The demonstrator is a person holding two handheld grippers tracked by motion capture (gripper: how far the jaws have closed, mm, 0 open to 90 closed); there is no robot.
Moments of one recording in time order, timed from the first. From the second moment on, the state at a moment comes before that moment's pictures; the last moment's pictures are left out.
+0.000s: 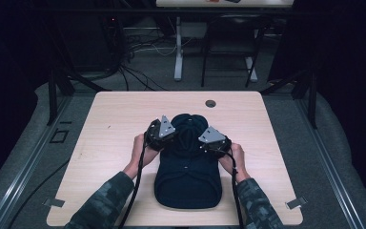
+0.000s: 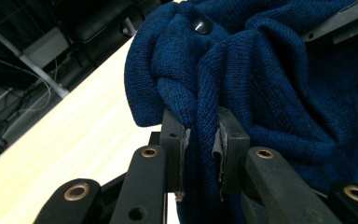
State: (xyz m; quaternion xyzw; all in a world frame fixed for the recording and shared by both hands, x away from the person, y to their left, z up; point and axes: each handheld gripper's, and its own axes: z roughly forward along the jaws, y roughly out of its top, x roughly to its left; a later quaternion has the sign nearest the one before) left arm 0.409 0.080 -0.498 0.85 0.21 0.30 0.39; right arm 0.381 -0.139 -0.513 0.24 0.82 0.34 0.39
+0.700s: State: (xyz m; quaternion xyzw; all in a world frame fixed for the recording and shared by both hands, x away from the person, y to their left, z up) left arm 0.371 0.080 -0.503 0.77 0.10 0.46 0.42; right arm 0.340 -0.130 -0.509 0.15 0.75 0.36 0.54
